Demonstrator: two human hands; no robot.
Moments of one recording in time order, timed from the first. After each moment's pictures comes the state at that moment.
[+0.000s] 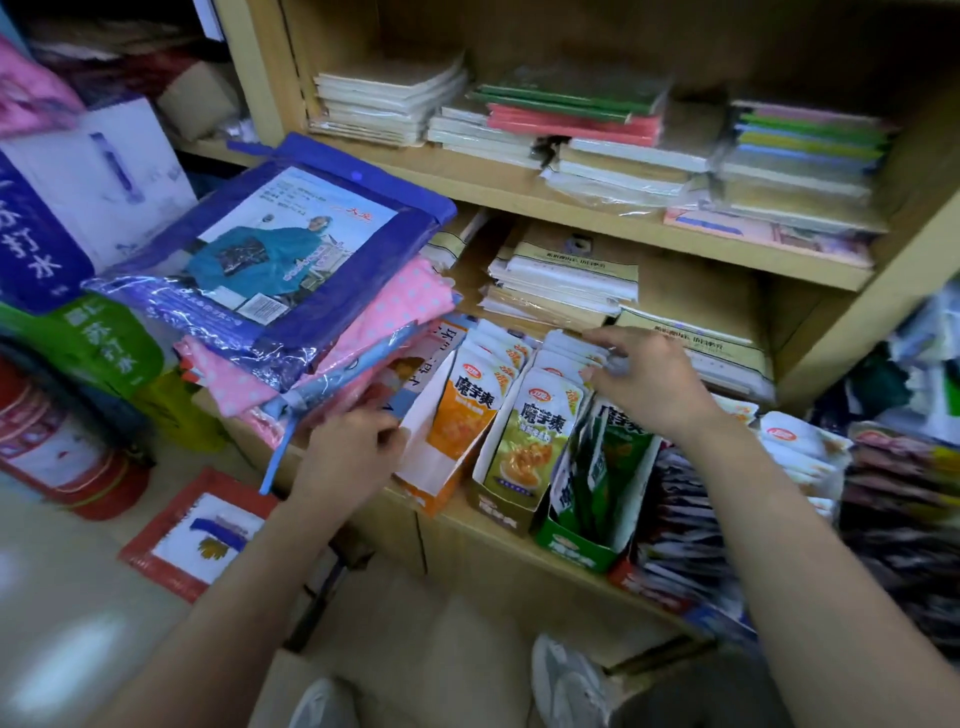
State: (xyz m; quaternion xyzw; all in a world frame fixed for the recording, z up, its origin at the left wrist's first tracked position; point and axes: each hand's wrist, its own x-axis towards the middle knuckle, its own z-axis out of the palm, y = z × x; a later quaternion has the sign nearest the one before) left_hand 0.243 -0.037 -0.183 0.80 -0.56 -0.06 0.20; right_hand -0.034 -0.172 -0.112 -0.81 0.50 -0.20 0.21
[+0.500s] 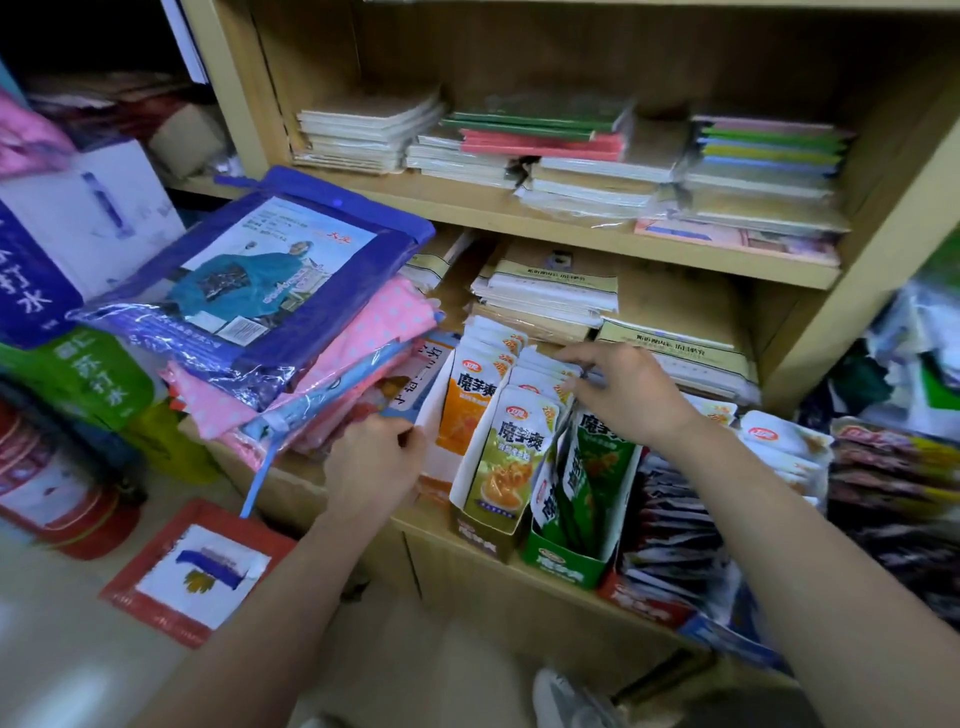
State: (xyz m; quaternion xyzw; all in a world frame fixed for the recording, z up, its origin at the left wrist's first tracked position) left_hand 0.205 -0.062 -0.194 0.81 -0.51 -0.02 0.28; right_hand -0.040 -0.175 -0.121 -0.84 0.46 -0.18 0.21
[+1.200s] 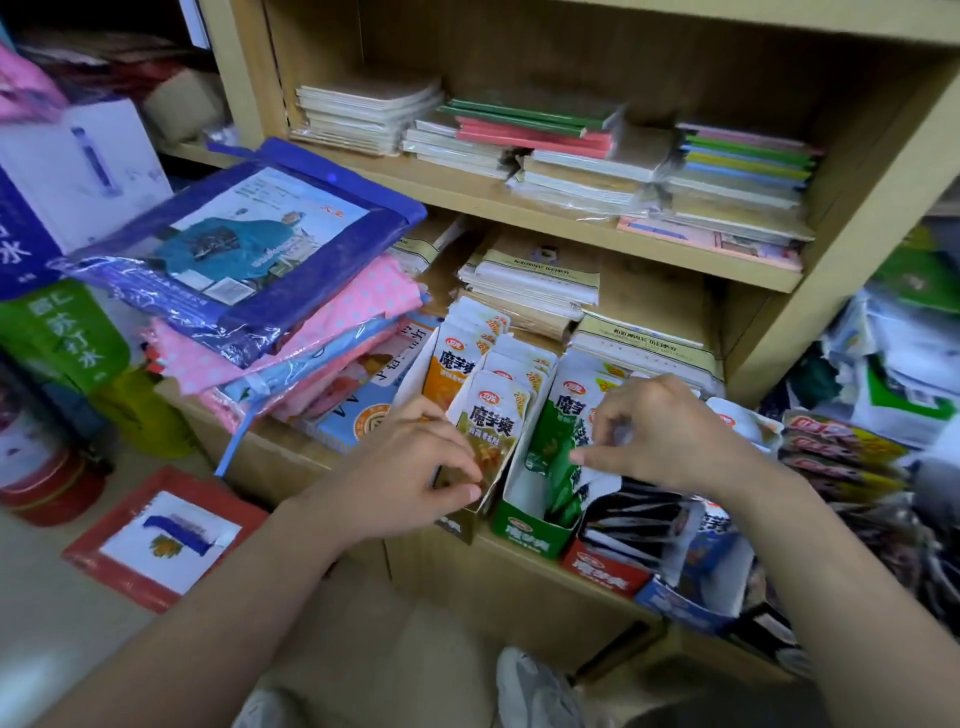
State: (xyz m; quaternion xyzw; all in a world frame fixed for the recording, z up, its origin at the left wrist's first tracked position) left_hand 0.176 -0.026 -0.172 0.56 -0.80 -0.09 0.20; right_hand -0.100 -0.129 -0.114 -0.91 0.38 -0.13 0.13
